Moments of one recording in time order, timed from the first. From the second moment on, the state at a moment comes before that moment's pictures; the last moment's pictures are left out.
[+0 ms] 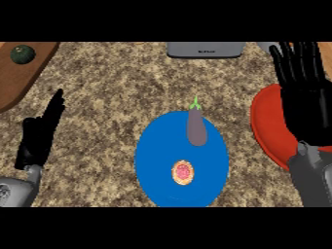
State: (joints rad) left arm -0.16 0.46 -0.23 -1.44 0.14 0.32 0.16; right arm -0.35 -0.22 0.05 -1.71 -0.38 -0.12 -0.09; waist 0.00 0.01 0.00
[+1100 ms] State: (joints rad) left arm -0.11 0.50 -0.09 -1.51 0.20 0.34 0.10; right arm 0.27 -0.31 0.38 -1.85 0.69 -0.69 0.46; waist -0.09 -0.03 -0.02
